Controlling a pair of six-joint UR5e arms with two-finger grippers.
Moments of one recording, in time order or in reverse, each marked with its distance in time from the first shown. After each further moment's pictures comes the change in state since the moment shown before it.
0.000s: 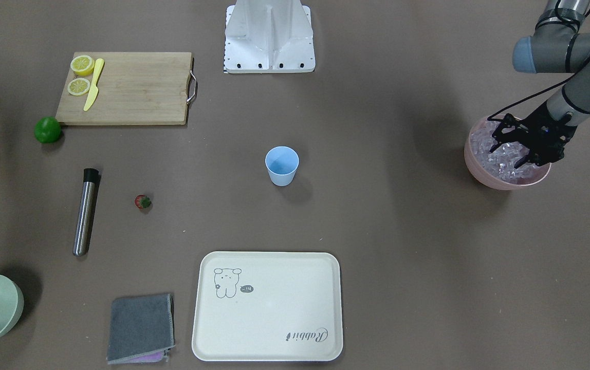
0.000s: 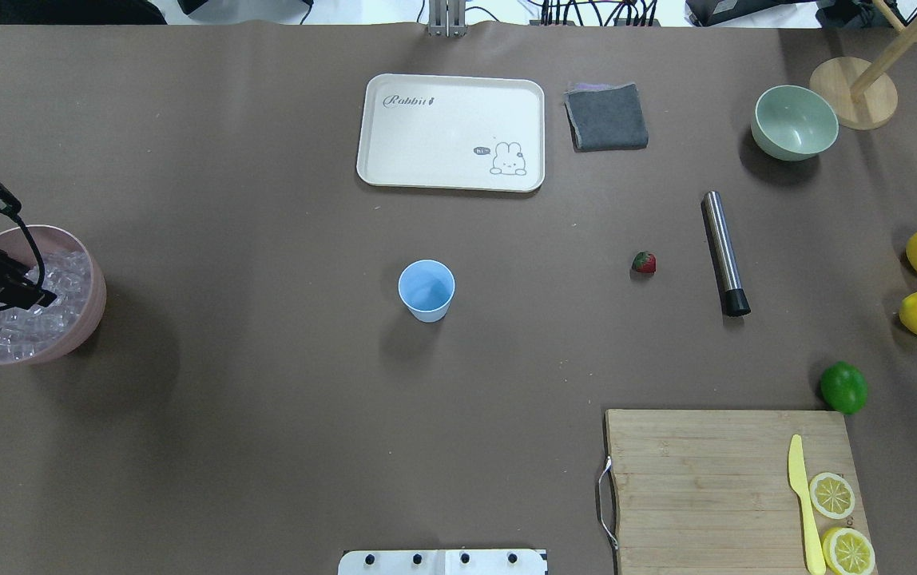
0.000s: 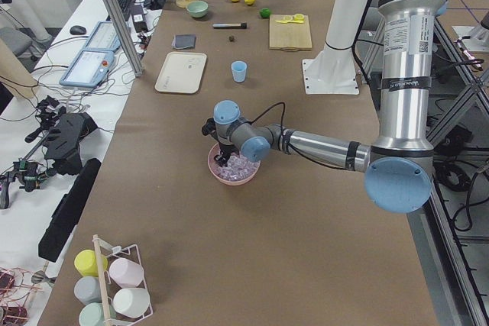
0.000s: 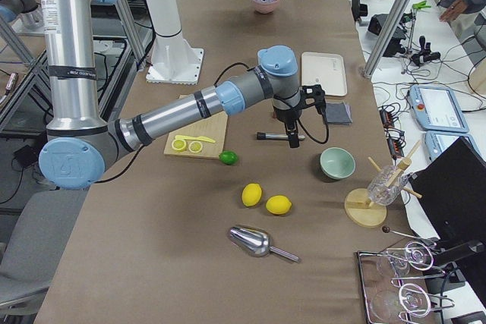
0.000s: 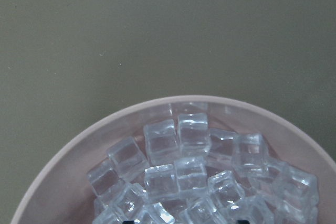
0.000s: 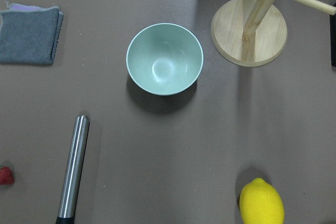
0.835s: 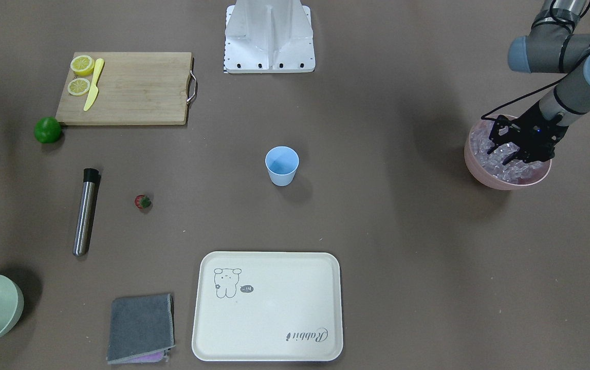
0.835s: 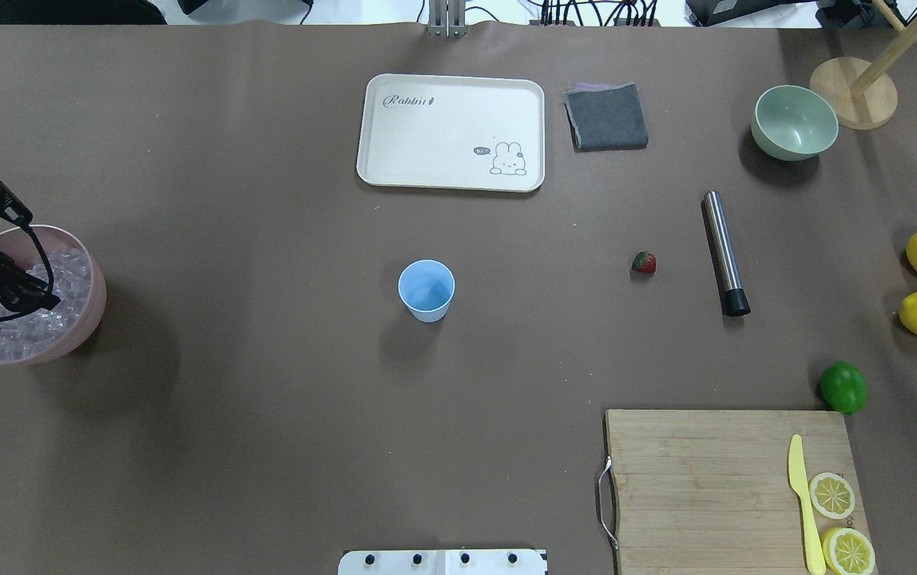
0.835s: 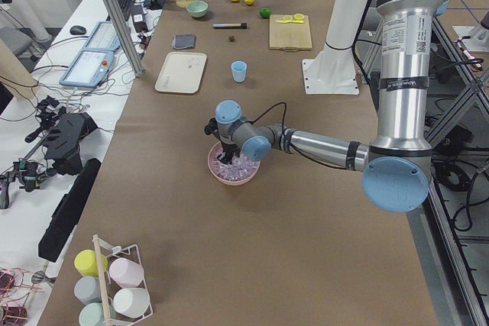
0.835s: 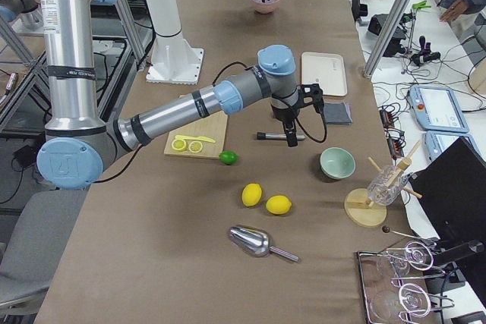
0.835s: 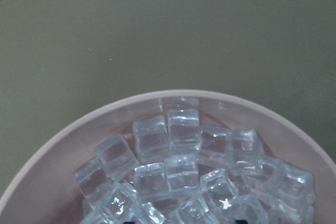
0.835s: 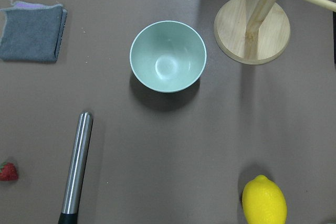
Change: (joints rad) left arm 0.026 0.001 -0.002 -0.001 0.001 -0.003; right arm -0.002 -0.009 0.013 -0.001 0.003 0.001
